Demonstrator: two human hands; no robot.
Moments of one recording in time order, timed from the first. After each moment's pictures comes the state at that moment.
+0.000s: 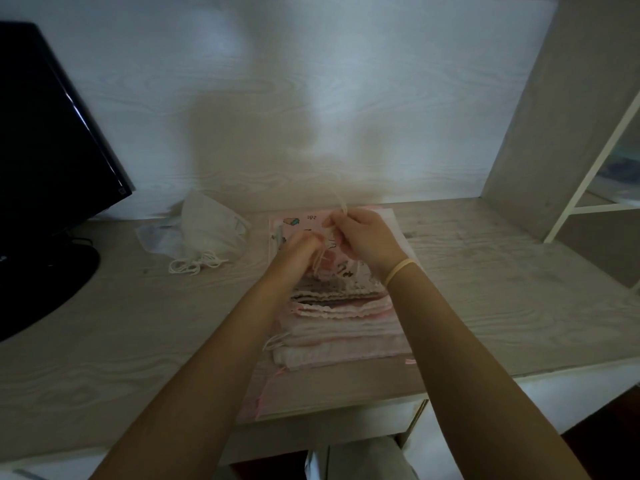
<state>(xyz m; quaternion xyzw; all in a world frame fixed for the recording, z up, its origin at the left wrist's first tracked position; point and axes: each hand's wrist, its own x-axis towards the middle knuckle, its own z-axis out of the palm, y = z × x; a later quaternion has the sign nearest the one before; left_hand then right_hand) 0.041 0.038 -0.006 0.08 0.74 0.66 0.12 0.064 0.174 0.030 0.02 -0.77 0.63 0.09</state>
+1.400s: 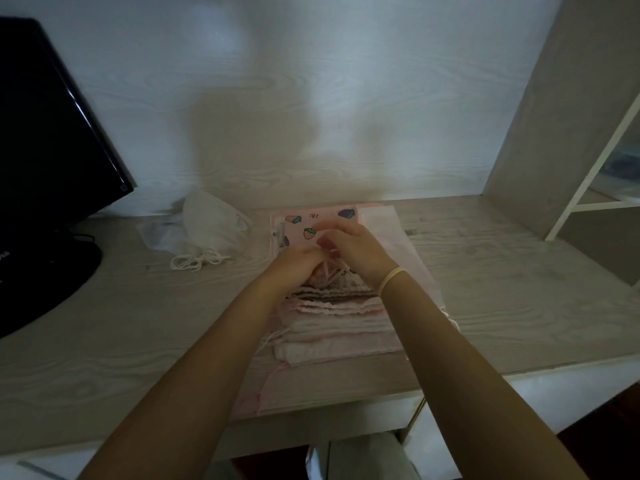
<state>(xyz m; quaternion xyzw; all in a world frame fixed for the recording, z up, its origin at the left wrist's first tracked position) 0.048 0.031 -0.005 0.11 0.84 0.52 0.13 0.064 0.165 0.007 0.01 -0.79 0.61 0.04</state>
